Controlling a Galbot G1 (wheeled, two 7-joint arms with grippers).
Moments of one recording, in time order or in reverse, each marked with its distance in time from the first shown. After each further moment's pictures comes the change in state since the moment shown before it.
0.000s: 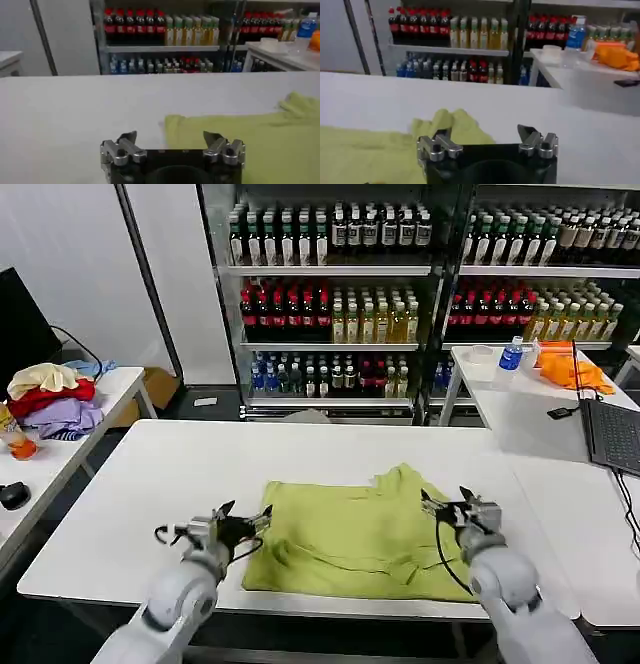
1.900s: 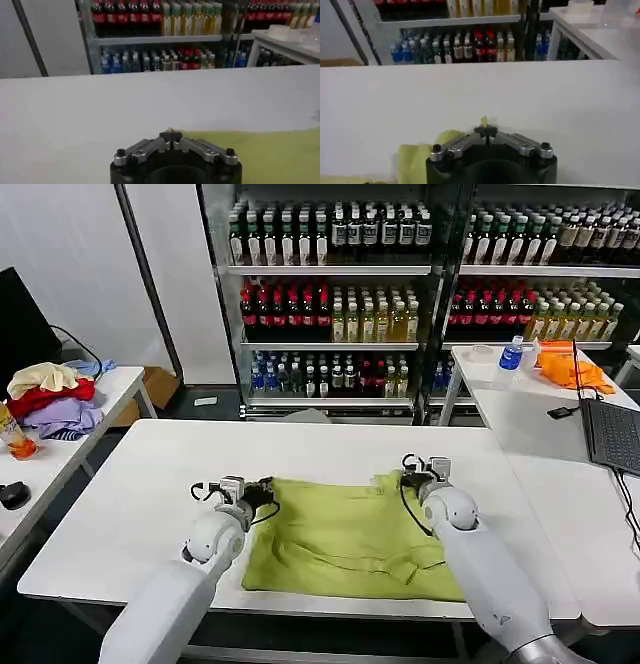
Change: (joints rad) left arm -0.234 -0.053 0.100 0.278 -0.002 -0.027 0.056; right arm 0.247 0.084 -0.127 -0.322 0.107 0.013 0.005
